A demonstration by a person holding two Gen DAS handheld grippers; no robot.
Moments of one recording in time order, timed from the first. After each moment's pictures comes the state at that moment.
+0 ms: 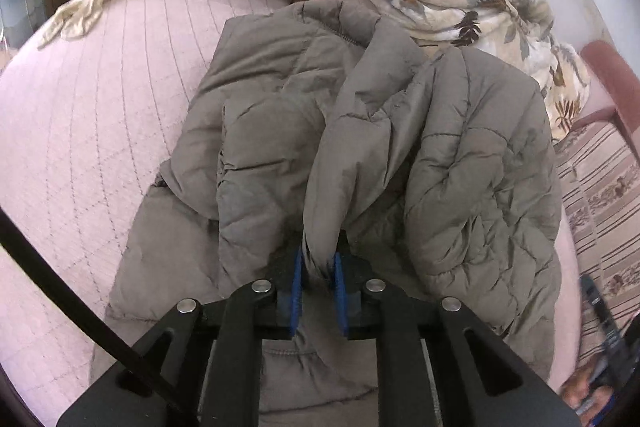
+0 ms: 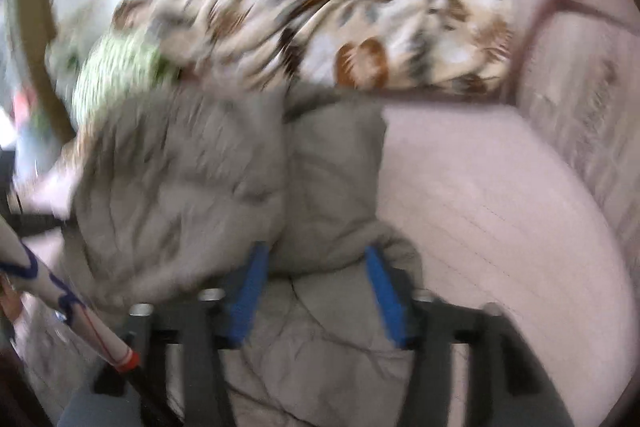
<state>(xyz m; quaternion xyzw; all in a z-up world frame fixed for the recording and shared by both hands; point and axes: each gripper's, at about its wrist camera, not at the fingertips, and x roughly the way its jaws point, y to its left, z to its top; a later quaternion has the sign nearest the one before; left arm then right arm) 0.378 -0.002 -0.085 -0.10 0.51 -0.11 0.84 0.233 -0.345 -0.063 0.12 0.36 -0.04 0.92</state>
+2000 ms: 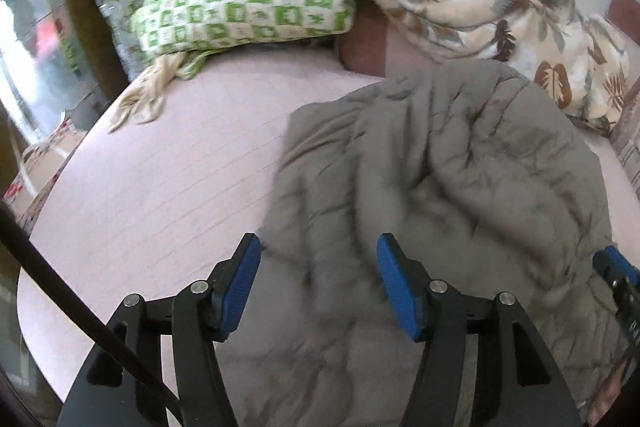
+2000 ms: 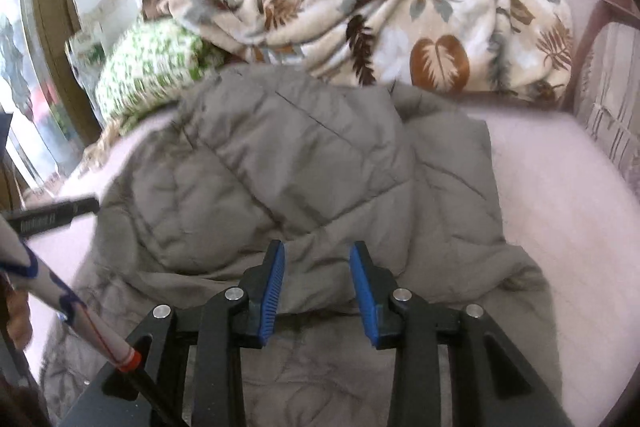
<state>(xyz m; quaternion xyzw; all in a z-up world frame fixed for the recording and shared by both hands) 0.372 0.003 -0.060 0.03 0.44 0.00 0.90 0.294 -0.255 -0.078 0.10 0.37 0.01 0.92</state>
